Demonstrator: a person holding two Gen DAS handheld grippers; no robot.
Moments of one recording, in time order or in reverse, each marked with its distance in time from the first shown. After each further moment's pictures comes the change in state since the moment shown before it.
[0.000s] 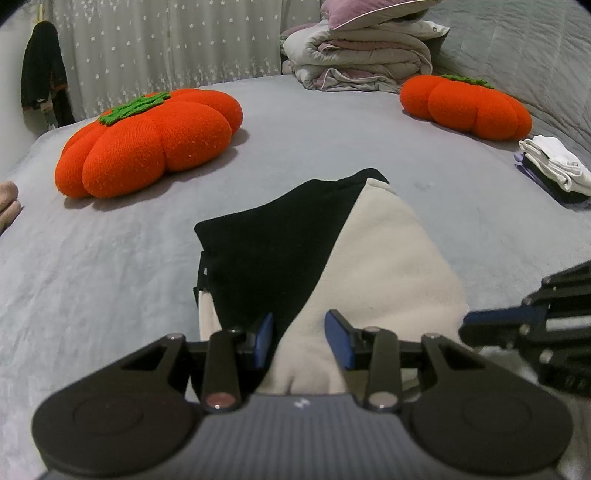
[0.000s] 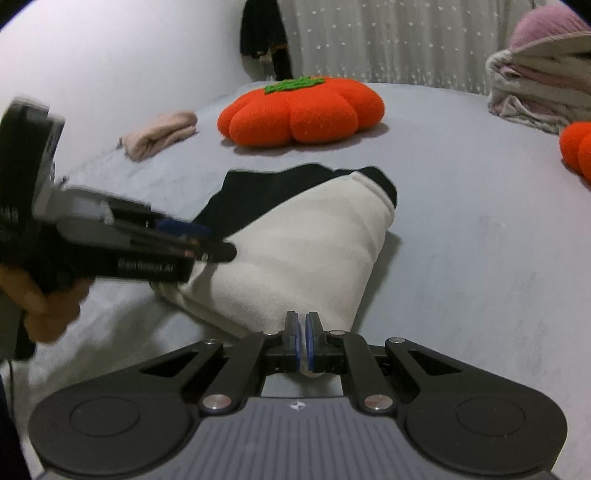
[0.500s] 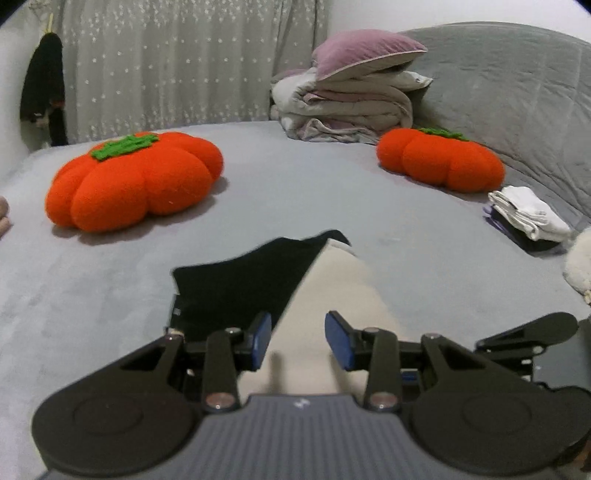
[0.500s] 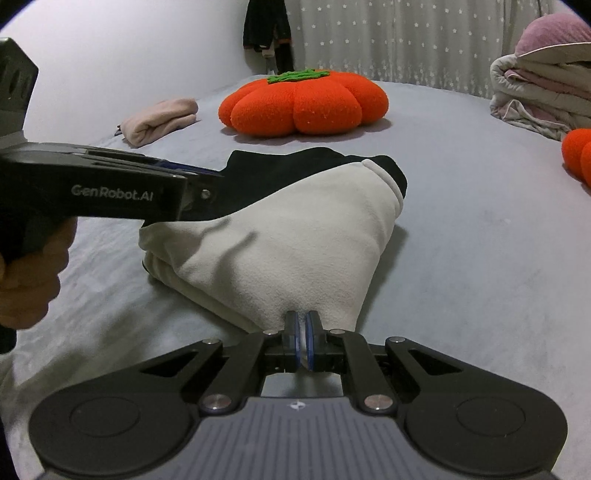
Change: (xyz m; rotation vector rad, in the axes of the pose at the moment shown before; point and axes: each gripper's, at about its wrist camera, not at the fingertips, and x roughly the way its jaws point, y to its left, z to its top) left arm -0.022 -0.016 0.004 -0.040 -0.152 -0.083; right arm 0.008 0.005 -0.007 -0.010 0.004 -0.011
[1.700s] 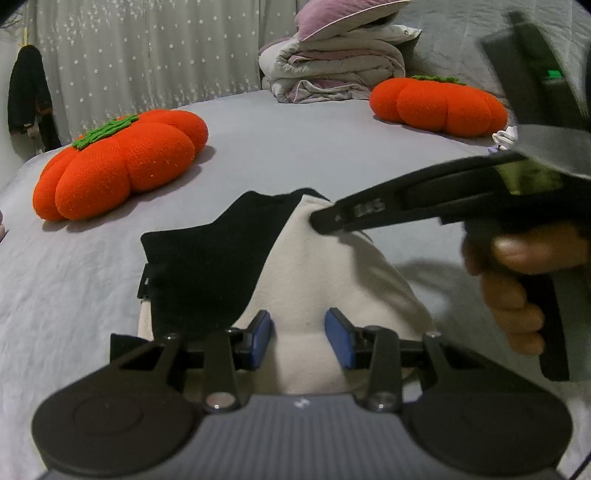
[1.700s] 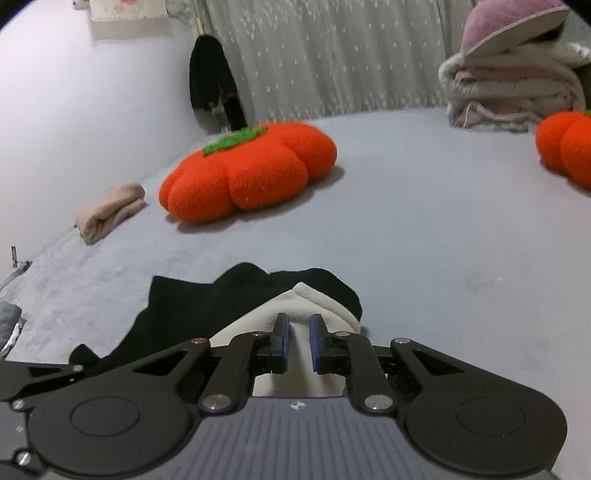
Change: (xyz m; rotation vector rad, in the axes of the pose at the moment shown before) left arm 0.033 -0.026 -0.020 0.100 0.096 0.064; right arm 0.051 -0.052 0.068 0.206 -0.134 -0.043
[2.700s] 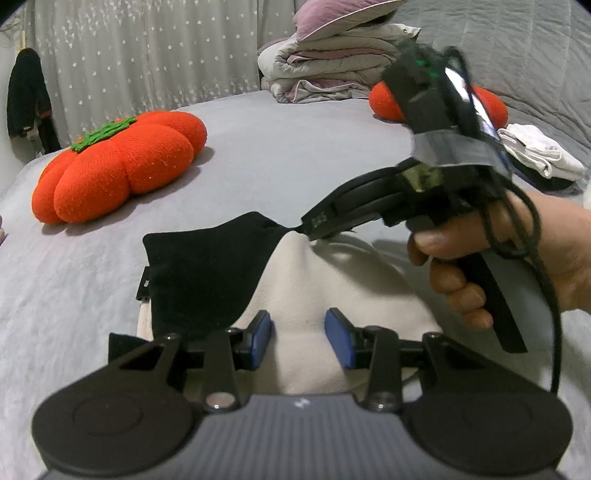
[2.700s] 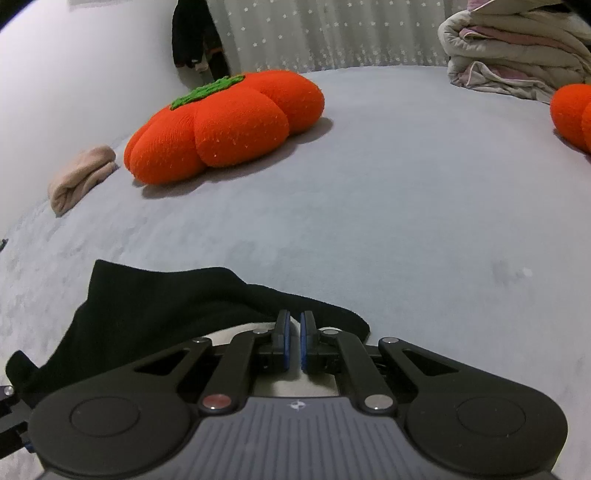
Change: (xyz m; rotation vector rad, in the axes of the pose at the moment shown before) left arm 0.001 -0.003 0.000 0.014 -0.004 0.008; right arm 0.053 -0.014 0.011 0.007 0.122 -0.035
